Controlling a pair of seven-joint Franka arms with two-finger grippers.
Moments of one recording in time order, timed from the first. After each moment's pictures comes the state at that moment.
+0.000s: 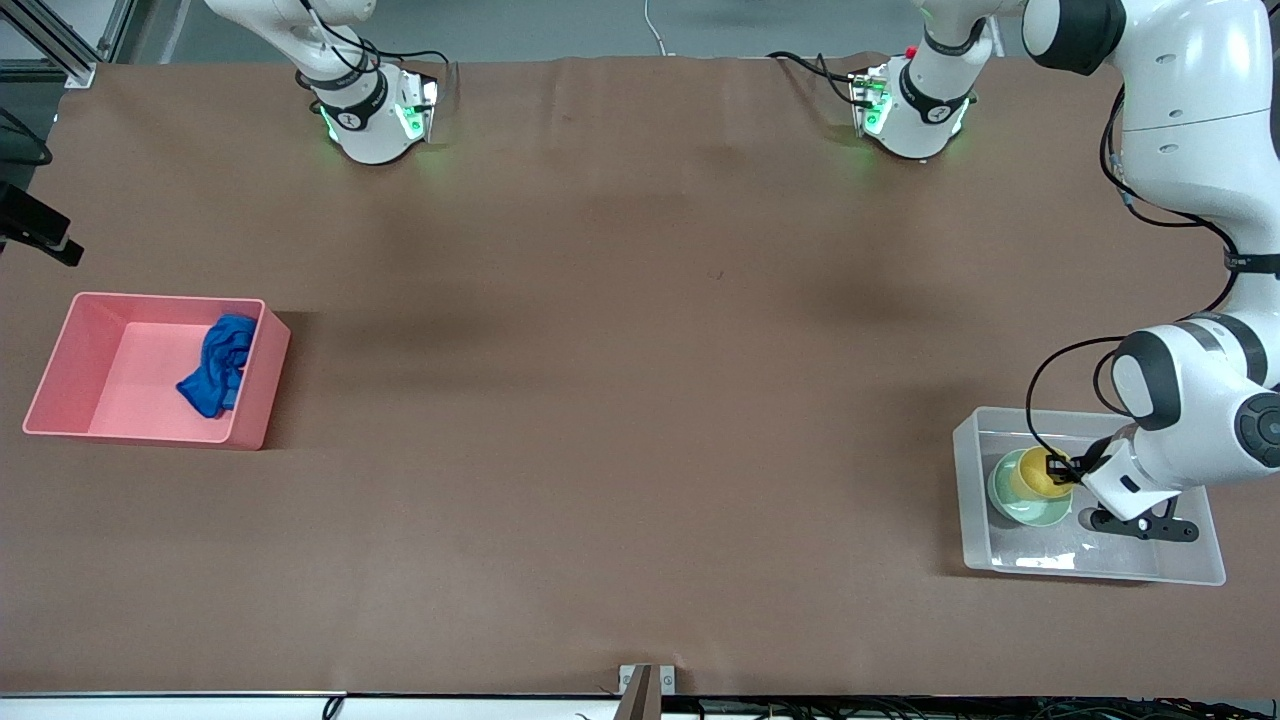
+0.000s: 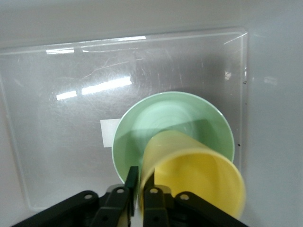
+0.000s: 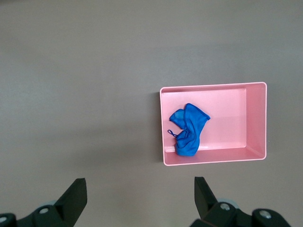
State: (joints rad) left arm -0.04 0.71 0.19 -1.49 -0.10 2.18 0.31; right arm -0.05 0.01 -0.05 -1.44 -0.02 1.48 0.00
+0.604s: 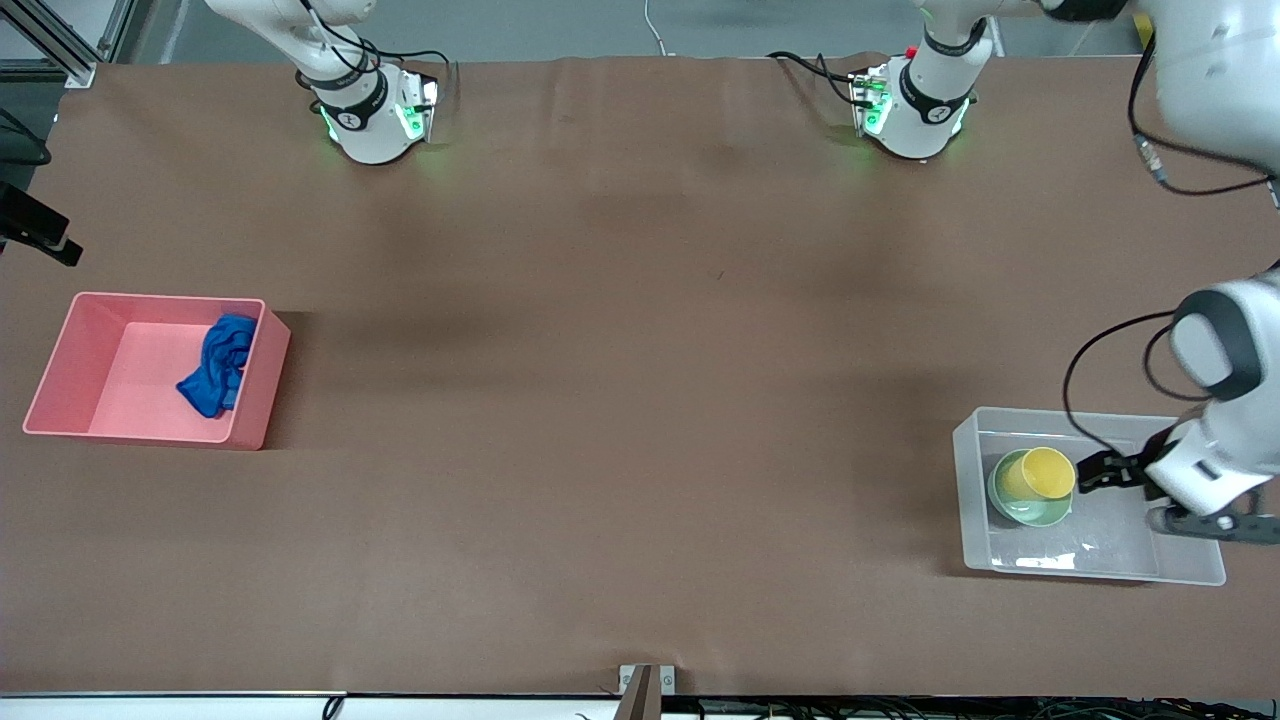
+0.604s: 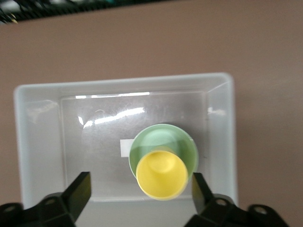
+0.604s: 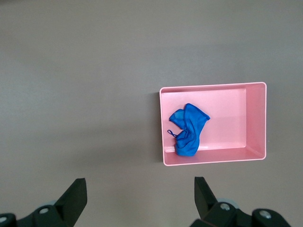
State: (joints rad) left arm -0.06 0.47 0.18 -1.46 -0.11 2.07 0.25; right arm -0.05 0.01 -0.05 -1.44 -0.02 1.48 0.00
